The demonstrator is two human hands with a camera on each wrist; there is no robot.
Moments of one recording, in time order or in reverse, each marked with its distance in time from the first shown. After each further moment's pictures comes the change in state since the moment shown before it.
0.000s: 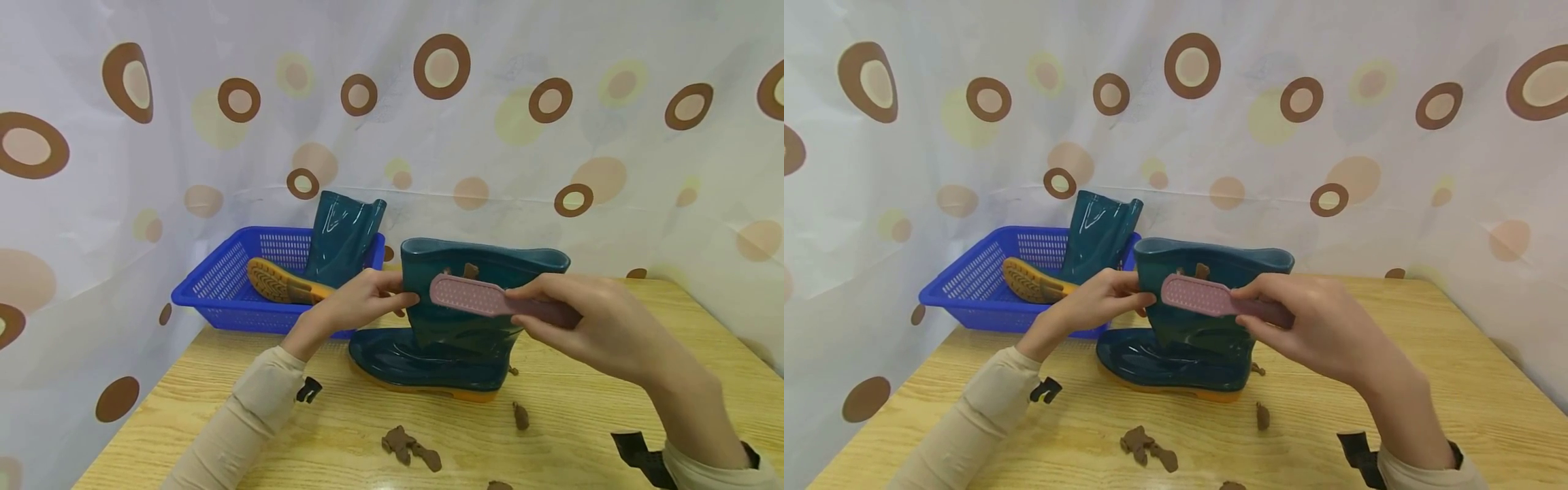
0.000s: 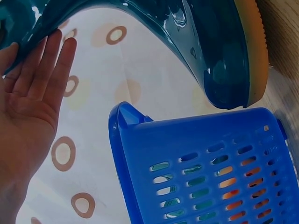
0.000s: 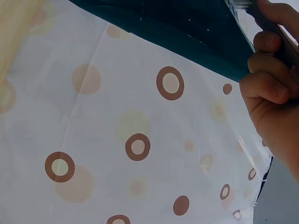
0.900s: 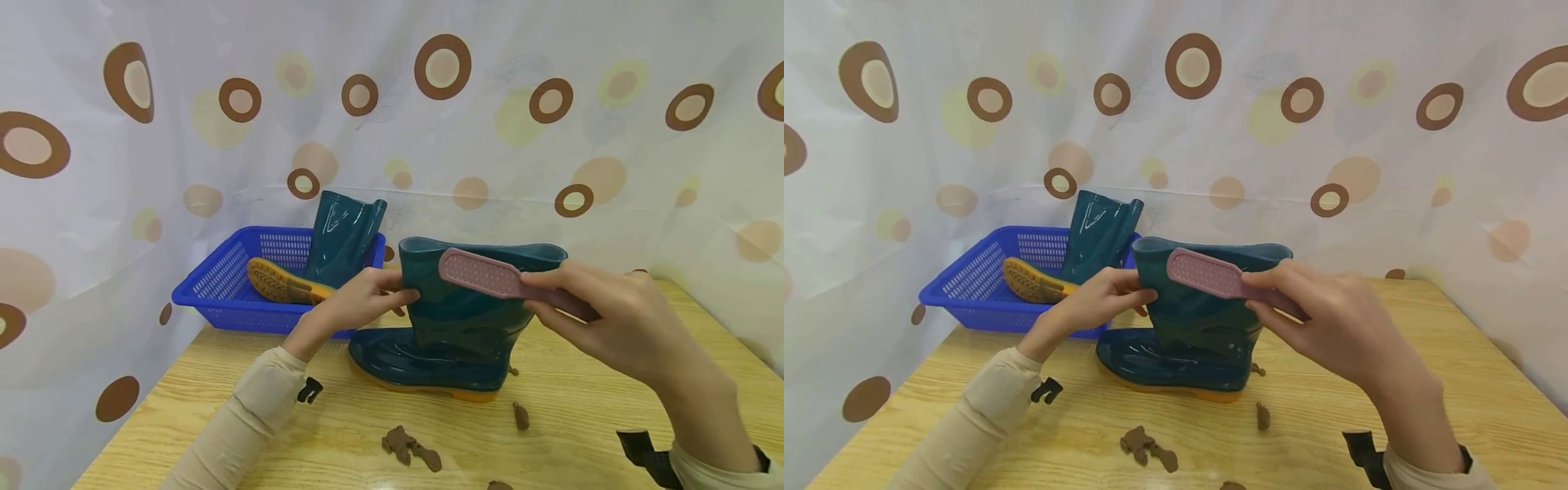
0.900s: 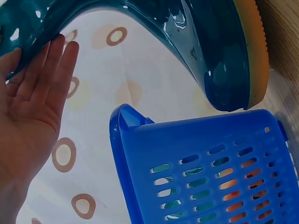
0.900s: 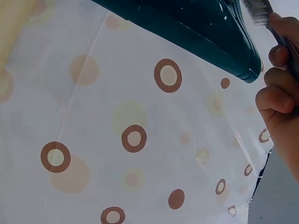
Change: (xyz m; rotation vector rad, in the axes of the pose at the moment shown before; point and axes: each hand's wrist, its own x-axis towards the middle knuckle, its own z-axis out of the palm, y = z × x) left_hand 0.000 0.003 0.002 -0.023 0.022 -0.074; right_hand 0.004 -0.001 -0.007 -0.130 0.193 -0.152
